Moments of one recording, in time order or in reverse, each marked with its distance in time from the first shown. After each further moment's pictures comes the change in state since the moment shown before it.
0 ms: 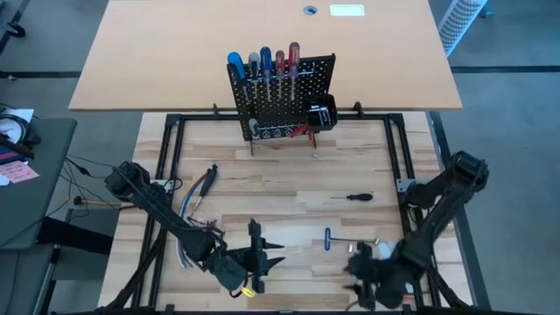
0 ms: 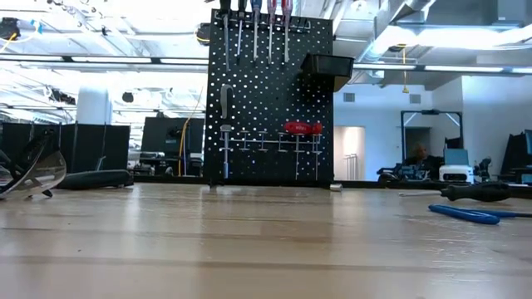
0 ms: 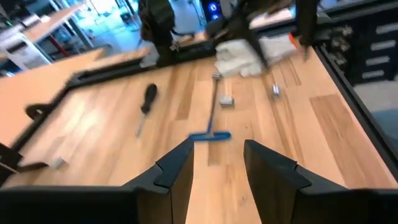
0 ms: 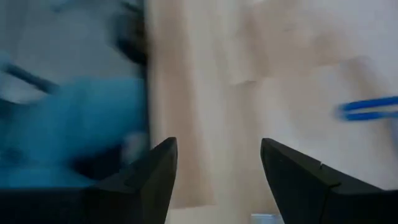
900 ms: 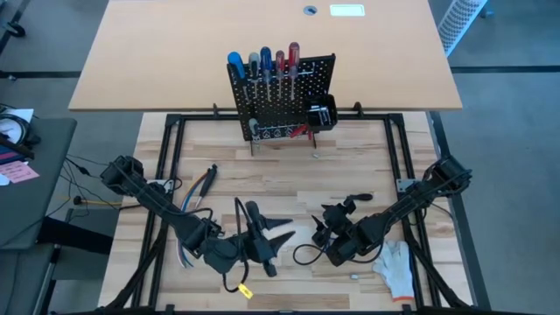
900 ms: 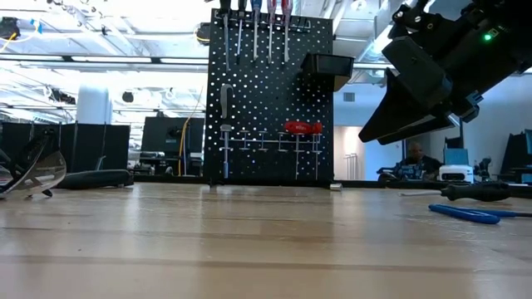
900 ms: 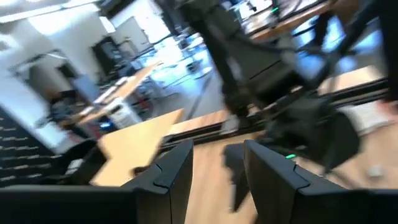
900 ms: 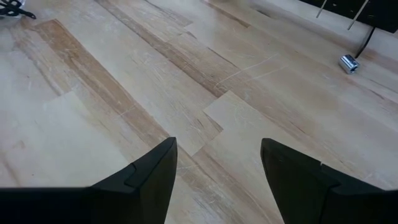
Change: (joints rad) left arm 0.056 -0.070 0.211 0.072 -0.201 0.437; right arm -0.392 0.150 -0.091 -0.024 0.497 0.088
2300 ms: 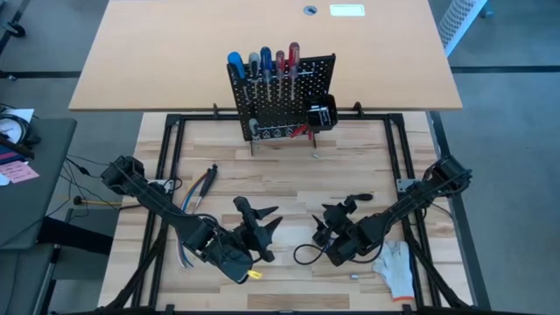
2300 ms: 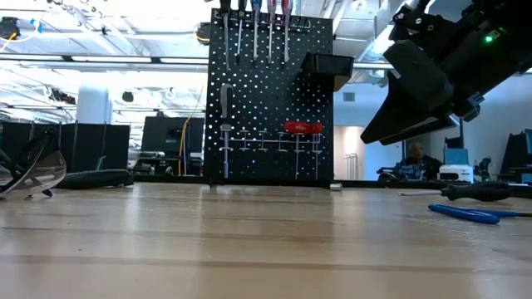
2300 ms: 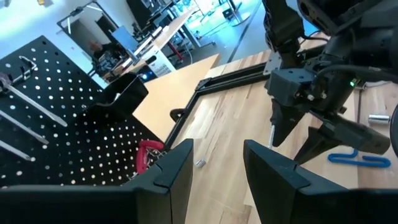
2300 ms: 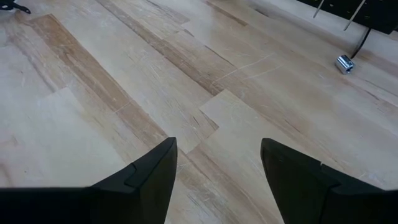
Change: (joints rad) left arm 0.005 0.005 0.000 -0.404 -0.200 -0.314; right arm 0.000 0.000 0.000 -0.020 0.000 0.000
